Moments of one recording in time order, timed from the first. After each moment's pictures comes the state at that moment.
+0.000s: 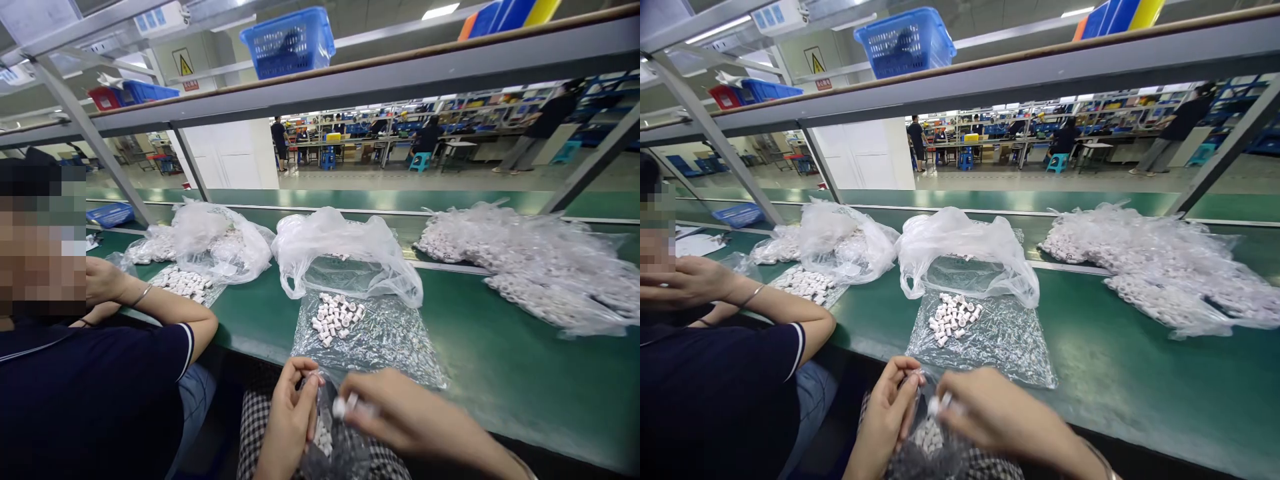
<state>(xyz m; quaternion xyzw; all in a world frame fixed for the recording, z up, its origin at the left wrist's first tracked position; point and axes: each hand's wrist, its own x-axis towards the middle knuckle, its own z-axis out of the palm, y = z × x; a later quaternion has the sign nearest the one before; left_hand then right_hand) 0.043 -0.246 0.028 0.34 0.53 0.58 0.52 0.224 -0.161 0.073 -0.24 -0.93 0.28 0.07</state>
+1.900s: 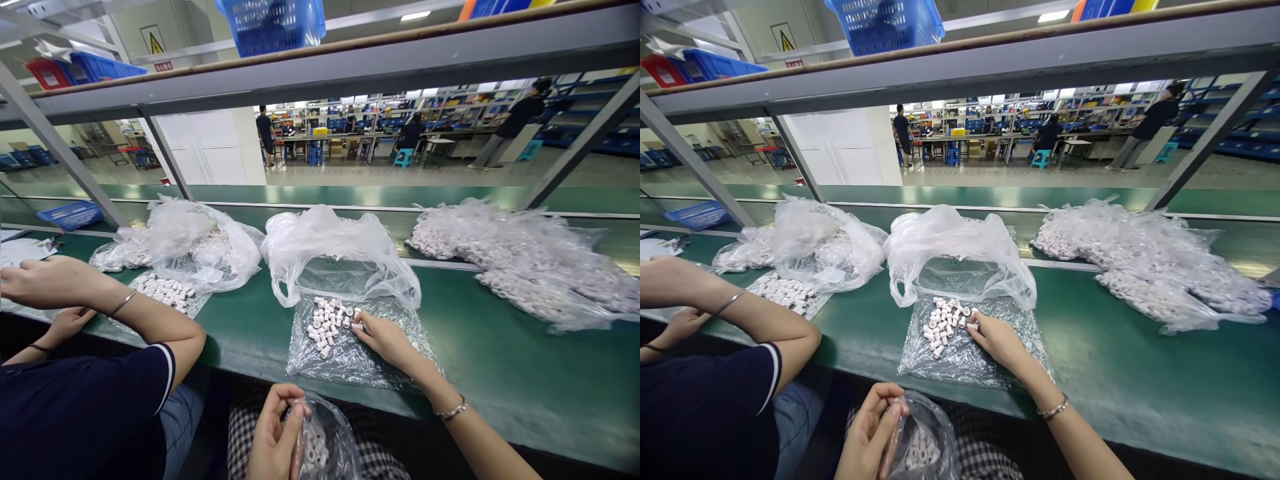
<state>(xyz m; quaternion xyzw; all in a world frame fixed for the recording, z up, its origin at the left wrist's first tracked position) 0.017 -0.245 0.002 0.30 0.53 0.55 0.56 0.236 -0.045 -0.017 -0.52 -0.80 0.25 0.14</state>
